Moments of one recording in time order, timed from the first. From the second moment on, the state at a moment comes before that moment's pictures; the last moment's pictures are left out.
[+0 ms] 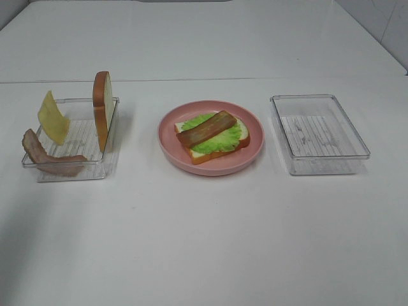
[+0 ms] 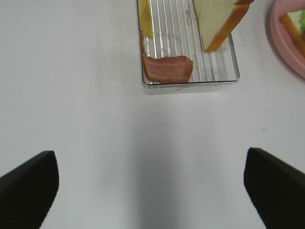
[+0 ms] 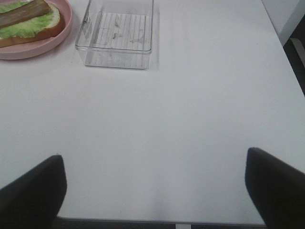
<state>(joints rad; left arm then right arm) -0.01 1.03 -0.72 -0.10 0.67 -0.01 0.01 0.00 -0.46 0.01 1.11 -0.09</state>
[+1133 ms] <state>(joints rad) -0.01 1.67 -1.13 -0.12 0.73 -0.06 0.01 0.00 -0.46 0.01 1.11 -0.09</state>
